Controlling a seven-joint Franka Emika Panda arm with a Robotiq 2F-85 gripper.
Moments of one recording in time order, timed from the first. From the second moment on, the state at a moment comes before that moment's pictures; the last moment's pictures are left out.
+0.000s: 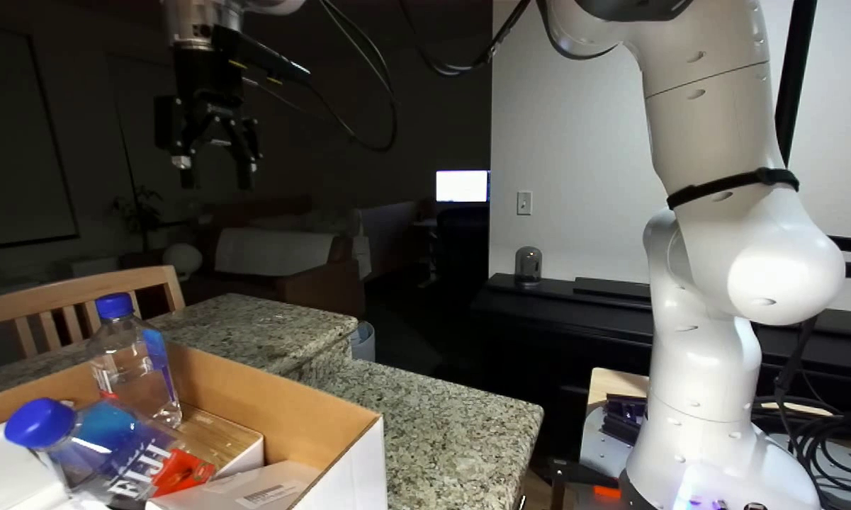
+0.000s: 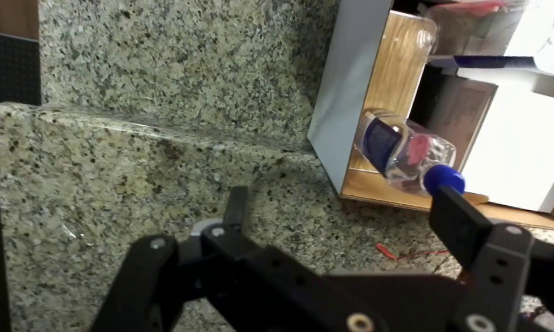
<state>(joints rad) 0.27 0.22 0.02 -1.40 0.06 1.63 0.14</state>
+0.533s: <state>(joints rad) 0.13 0.18 -0.01 -1.54 0.09 1.64 0.14</state>
